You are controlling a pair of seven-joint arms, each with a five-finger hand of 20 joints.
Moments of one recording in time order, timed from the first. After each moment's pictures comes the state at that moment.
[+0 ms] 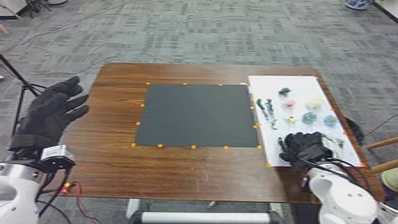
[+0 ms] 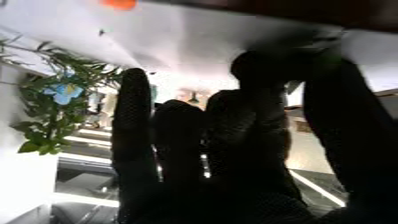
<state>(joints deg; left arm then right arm) 131.1 -54.4 -112.4 -127.3 45.1 5.5 5.2 -108.9 -34.8 69.2 -119.2 -137.0 -4.7 37.3</state>
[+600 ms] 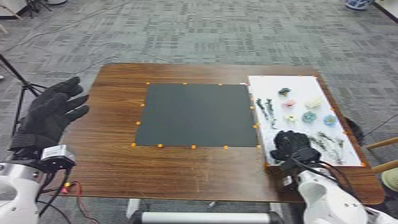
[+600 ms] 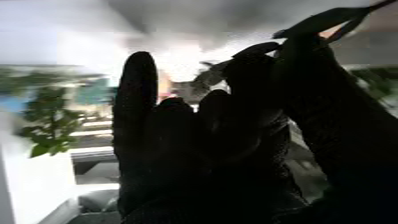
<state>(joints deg) 131.0 -54.3 -112.4 -127.3 45.1 5.5 5.0 -98.9 -31.5 53.7 -116.9 -130.4 16.5 37.5</state>
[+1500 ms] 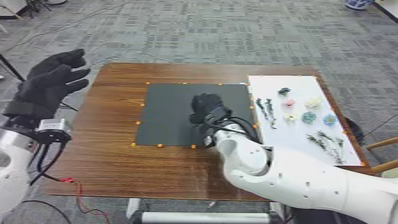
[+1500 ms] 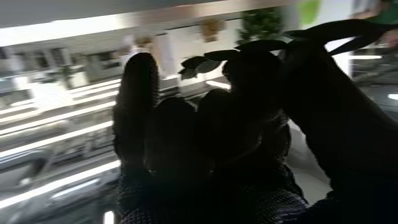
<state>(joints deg) 121.2 -44.4 -112.0 -124.3 45.8 4.1 2.2 -43.4 -57.8 4.2 -94.7 -121.5 24.9 37.9</state>
